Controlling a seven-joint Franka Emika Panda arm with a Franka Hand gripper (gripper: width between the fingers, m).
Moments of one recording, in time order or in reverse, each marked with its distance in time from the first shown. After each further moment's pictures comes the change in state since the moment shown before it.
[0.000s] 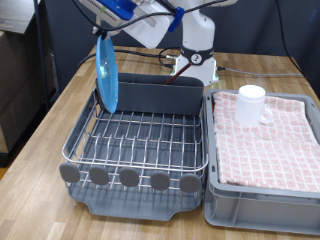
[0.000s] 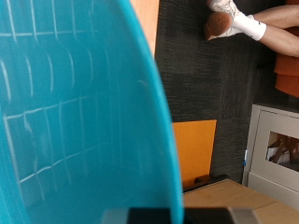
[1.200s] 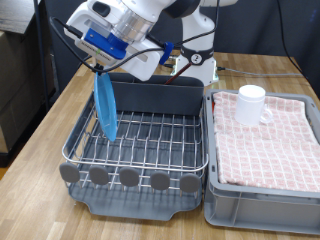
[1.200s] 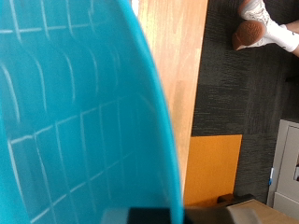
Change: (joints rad) arm 0.000 0.125 -0.077 -0.092 -0.009 0.254 0.049
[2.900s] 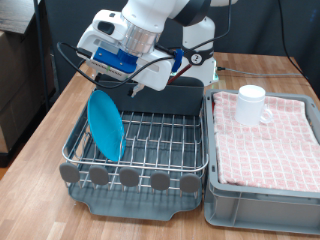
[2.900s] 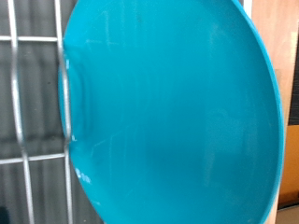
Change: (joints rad) arm 0.002 0.024 0.028 -0.004 0.320 -0.005 -0.118
